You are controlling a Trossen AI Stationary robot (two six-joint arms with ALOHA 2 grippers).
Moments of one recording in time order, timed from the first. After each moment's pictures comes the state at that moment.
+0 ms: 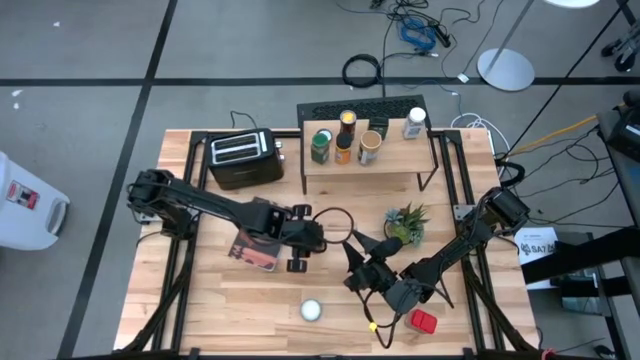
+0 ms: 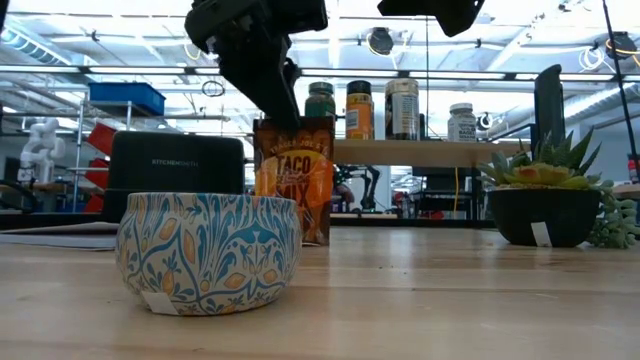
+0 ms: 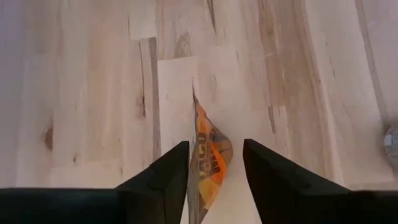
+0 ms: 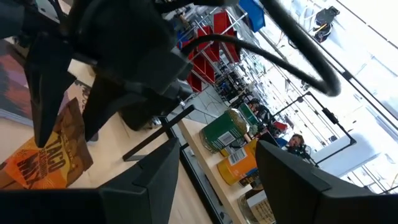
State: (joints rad) left arm -0.20 1.72 1.27 -0.58 -0.14 -0.04; right arm 0.64 1.82 1.02 0.79 1.57 -0.81
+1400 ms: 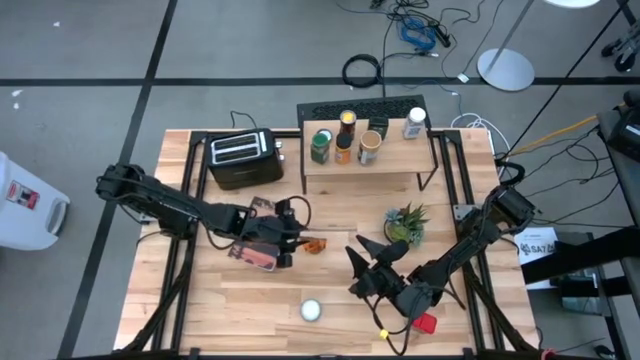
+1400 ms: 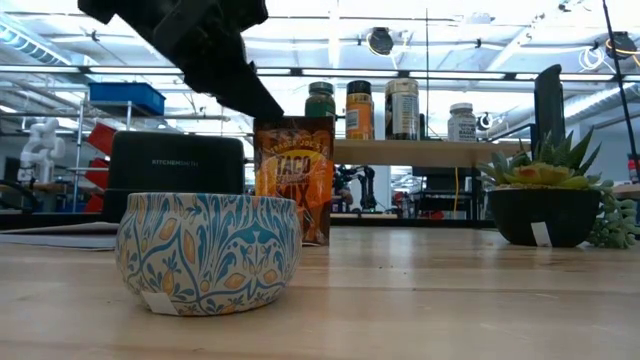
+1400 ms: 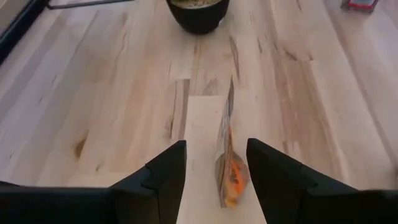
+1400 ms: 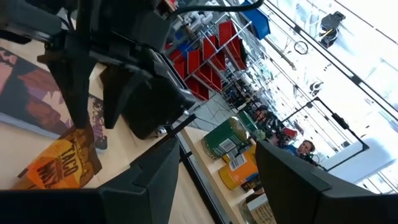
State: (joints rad) left arm -0.23 1.43 0.81 -0.03 -0.27 -0.08; right arm 0.69 1.78 1.02 0.80 1.57 -0.82
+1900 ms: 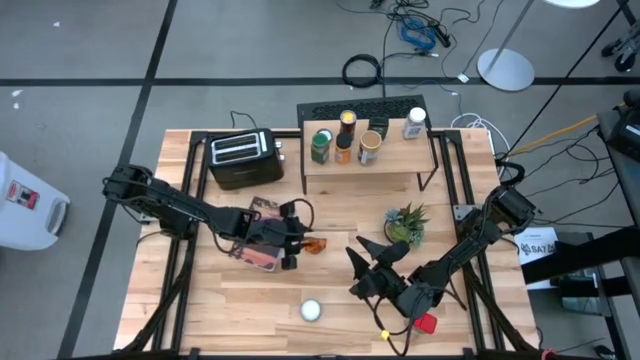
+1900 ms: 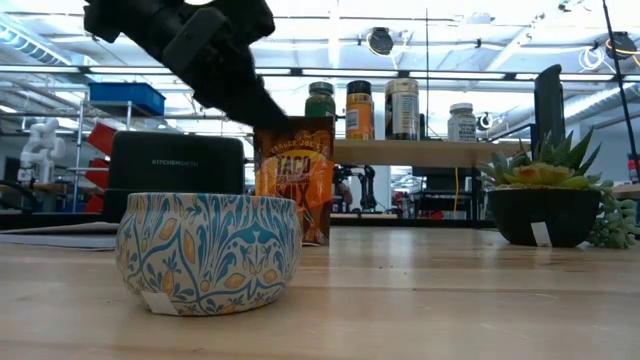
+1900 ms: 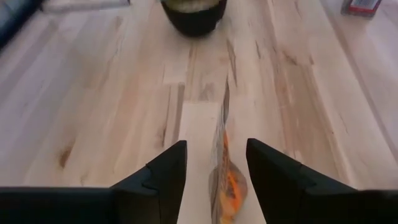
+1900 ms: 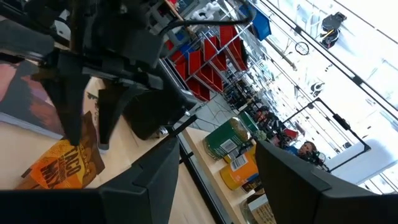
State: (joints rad) left arm -0.23 1.50 0.77 0.10 -0.26 -0.08; right arm 0.70 1.78 1.02 0.80 1.57 -0.82
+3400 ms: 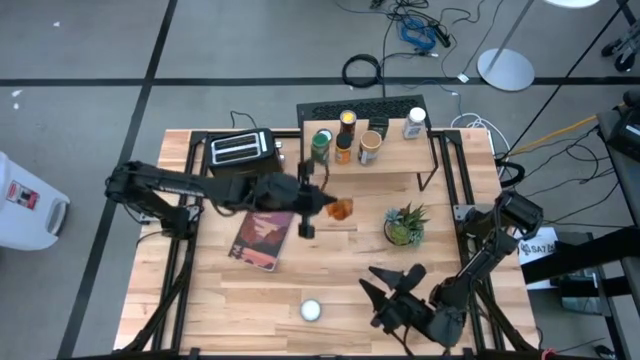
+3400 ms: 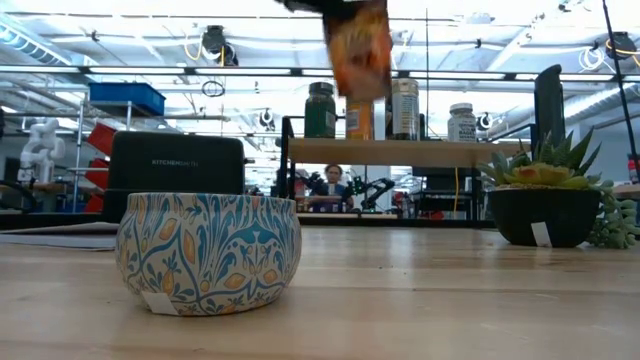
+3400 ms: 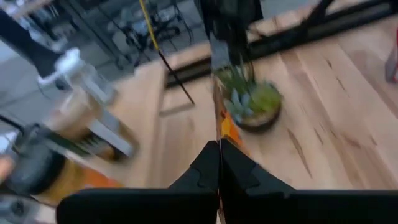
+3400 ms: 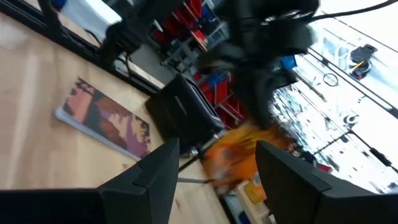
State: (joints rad) left arm -0.09 1.51 1.28 -0.22 -0.25 0.32; right arm 0.89 1.78 1.02 0.80 1.57 -0.81
